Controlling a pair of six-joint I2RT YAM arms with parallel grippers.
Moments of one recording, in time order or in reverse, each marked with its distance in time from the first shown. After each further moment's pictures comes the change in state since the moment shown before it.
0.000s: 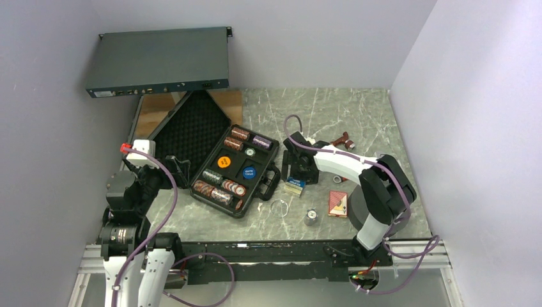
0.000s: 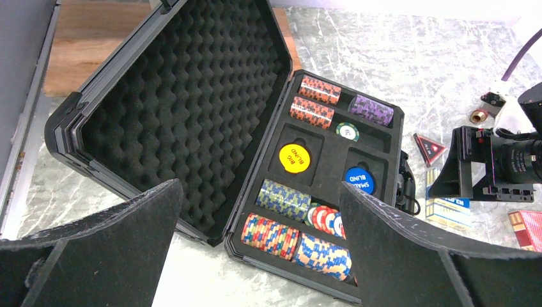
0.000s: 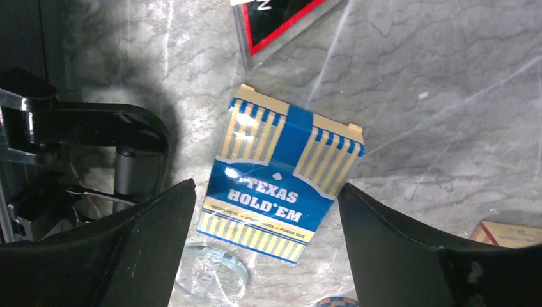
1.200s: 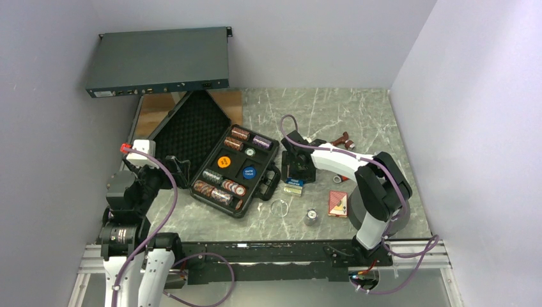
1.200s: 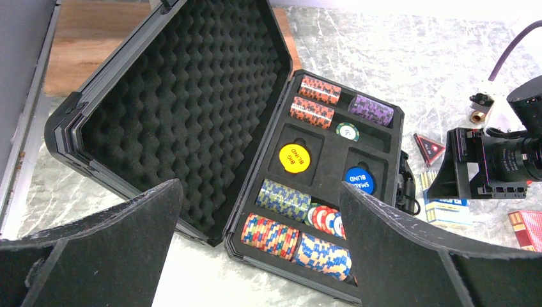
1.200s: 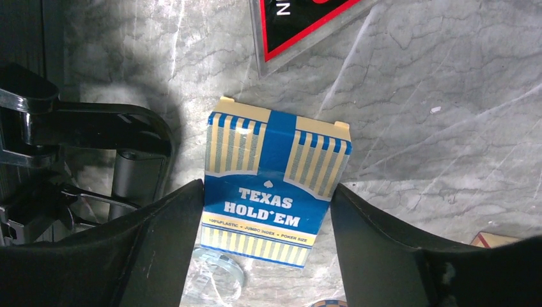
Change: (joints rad) left arm 0.000 0.000 0.000 0.000 0.000 0.000; right arm 0.000 0.040 0.037 -0.009 -0.025 -0.080
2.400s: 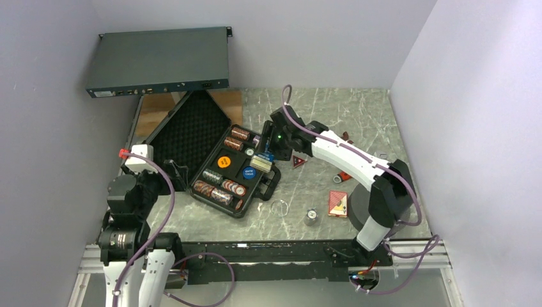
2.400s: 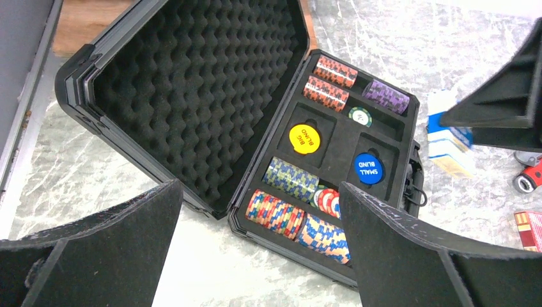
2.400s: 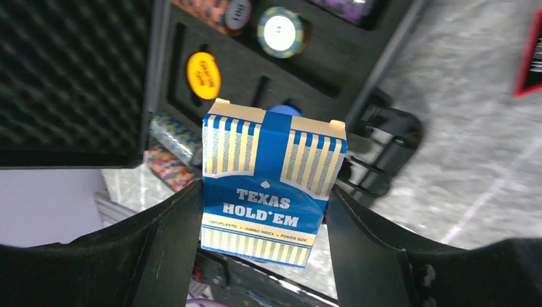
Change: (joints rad) left arm 0.001 -0.031 -0.002 -0.099 -0.056 -0.037; right arm 0.073 -0.082 0.309 -0.031 -0.143 0.203
